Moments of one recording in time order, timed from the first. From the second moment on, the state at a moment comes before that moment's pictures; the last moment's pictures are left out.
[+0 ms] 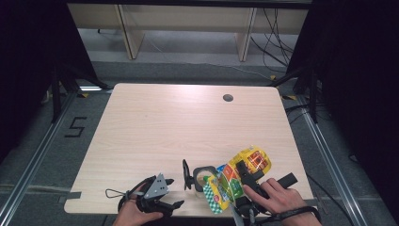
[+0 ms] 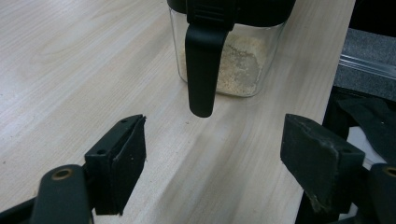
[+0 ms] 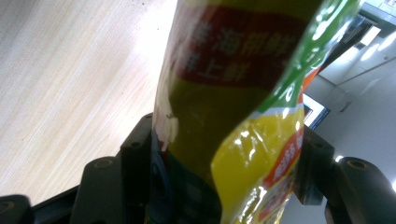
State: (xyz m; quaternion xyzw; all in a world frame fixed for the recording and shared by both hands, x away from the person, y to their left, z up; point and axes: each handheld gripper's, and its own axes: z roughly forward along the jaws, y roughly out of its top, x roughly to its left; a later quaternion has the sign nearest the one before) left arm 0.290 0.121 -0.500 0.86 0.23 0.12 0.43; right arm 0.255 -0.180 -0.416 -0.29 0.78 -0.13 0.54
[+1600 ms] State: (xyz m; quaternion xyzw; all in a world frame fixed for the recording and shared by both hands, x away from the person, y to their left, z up) left arm 0.290 0.121 -0.499 0.86 0.23 0.12 0.44; right arm 0.257 -0.179 -0.416 -0.30 0.78 -0.13 0.53
